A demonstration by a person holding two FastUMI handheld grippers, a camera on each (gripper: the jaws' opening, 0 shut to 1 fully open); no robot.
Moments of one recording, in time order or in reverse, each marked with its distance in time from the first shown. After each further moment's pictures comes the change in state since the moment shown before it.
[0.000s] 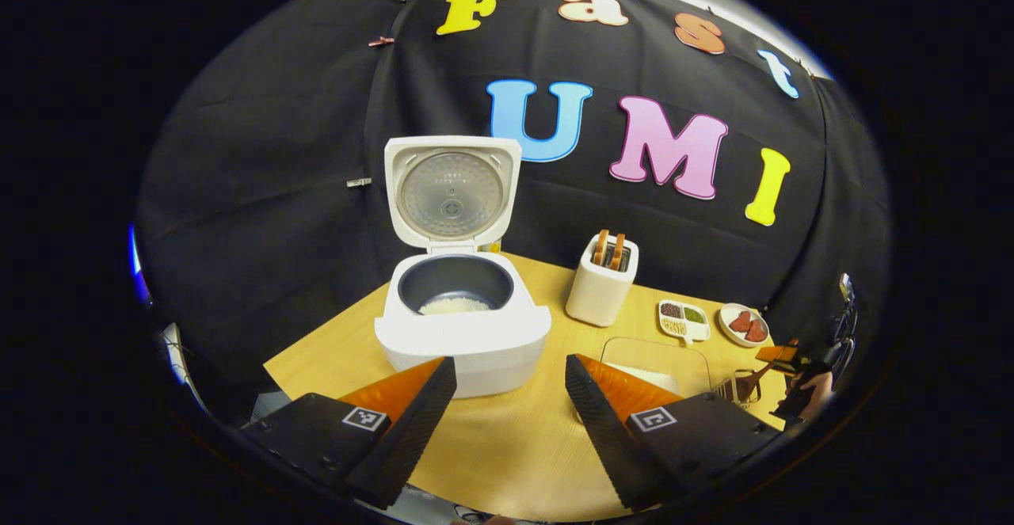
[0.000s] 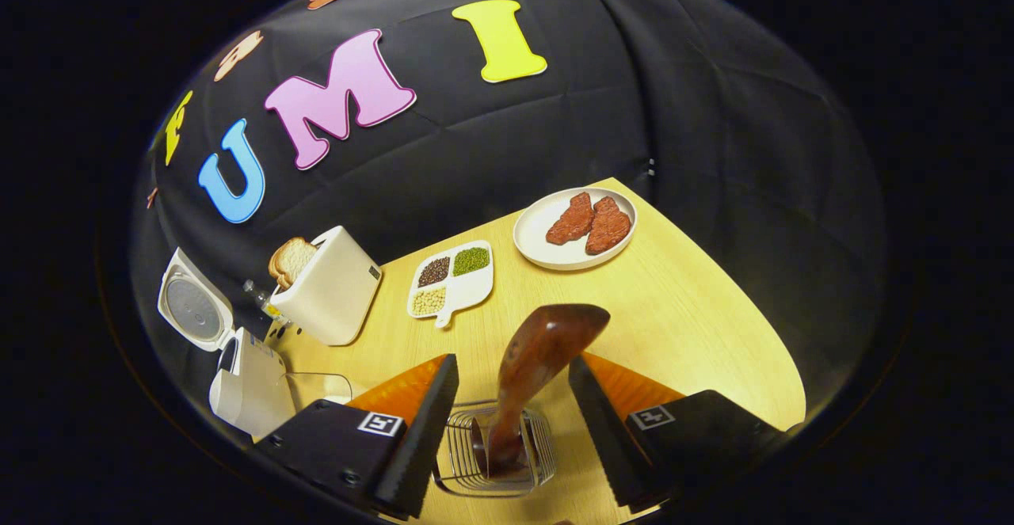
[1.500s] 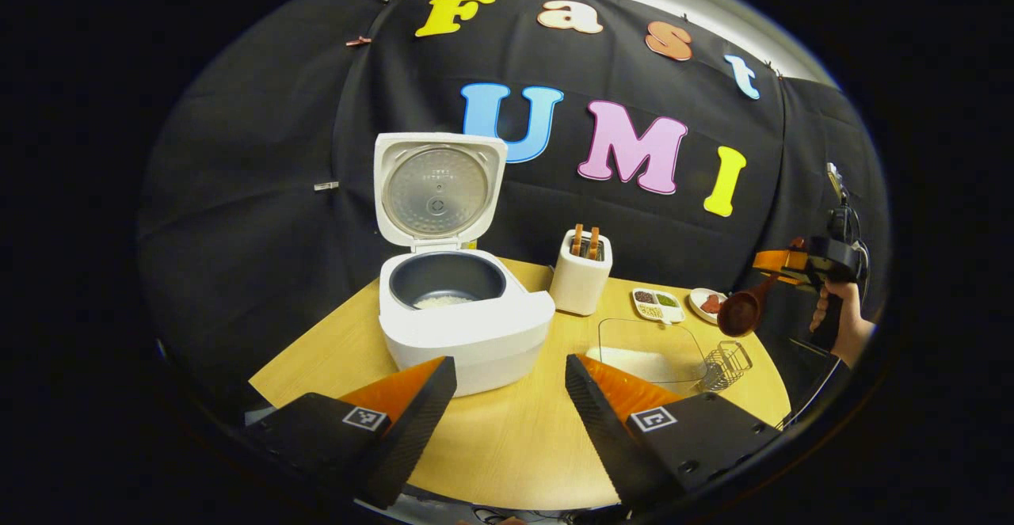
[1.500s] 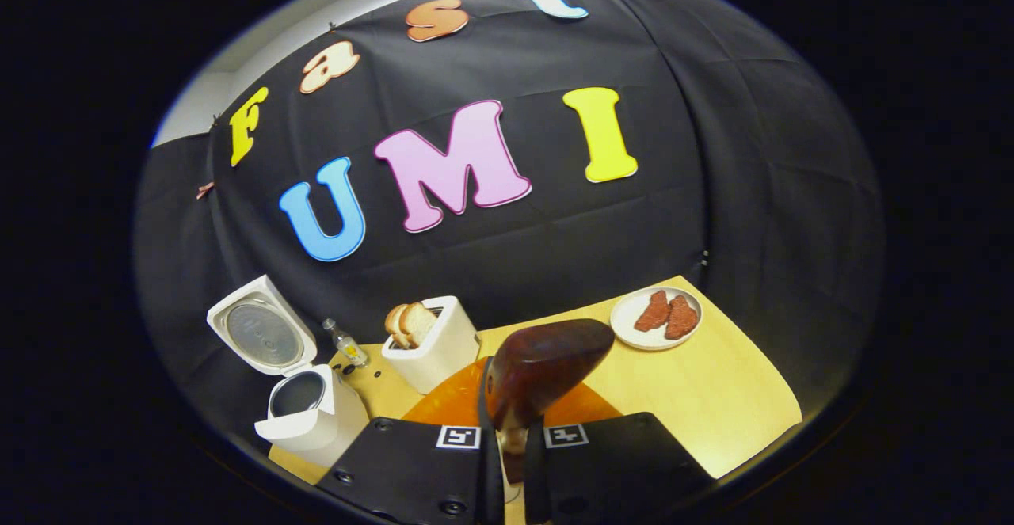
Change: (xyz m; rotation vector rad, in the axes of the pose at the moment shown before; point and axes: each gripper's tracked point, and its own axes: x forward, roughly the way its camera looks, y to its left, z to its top) left arm -0.006 0.063 -0.008 0.064 -0.058 -0.177; right arm -0.114 0.190 0.067 -0.159 -0.284 0.166
